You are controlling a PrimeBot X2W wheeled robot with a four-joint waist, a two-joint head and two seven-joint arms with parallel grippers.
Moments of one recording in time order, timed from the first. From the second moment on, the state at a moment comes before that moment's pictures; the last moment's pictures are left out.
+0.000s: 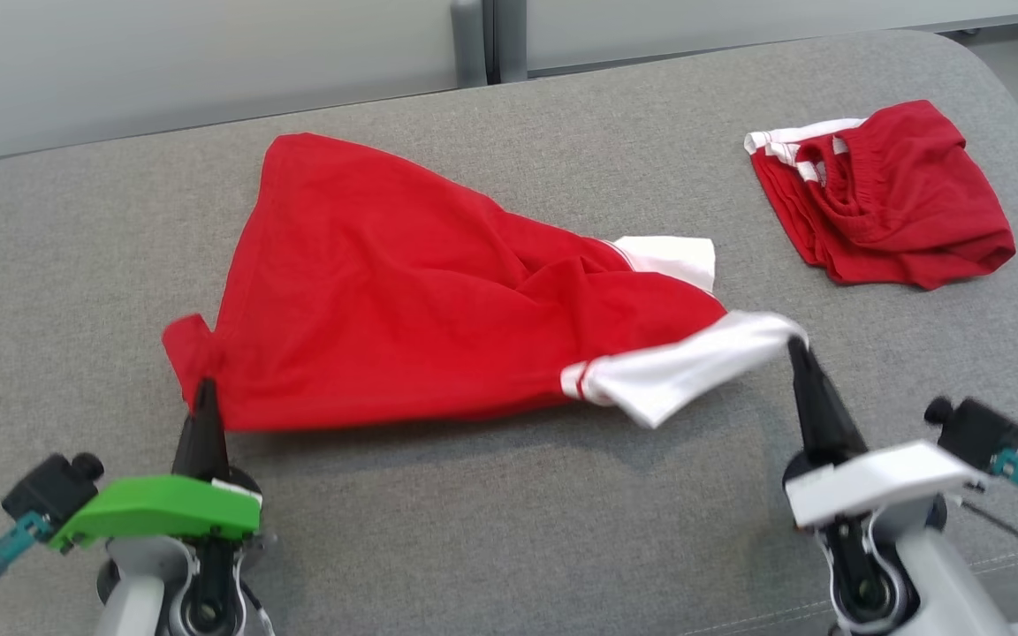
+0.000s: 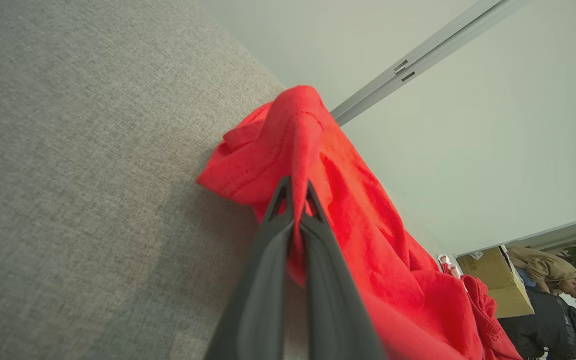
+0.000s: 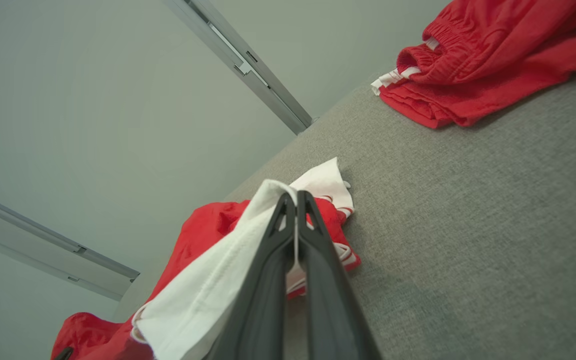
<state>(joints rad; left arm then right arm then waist) -0.15 0.05 -0.12 0.28 -1.02 0.03 -0.18 -0.08 -0.07 0.21 0.24 0.81 0.11 -0.23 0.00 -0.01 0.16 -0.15</state>
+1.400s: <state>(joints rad) 0.05 0.05 -0.06 0.25 -1.04 0.03 -0.24 0.10 -0.16 0.41 0.32 0.81 0.12 -0.23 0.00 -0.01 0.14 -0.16</state>
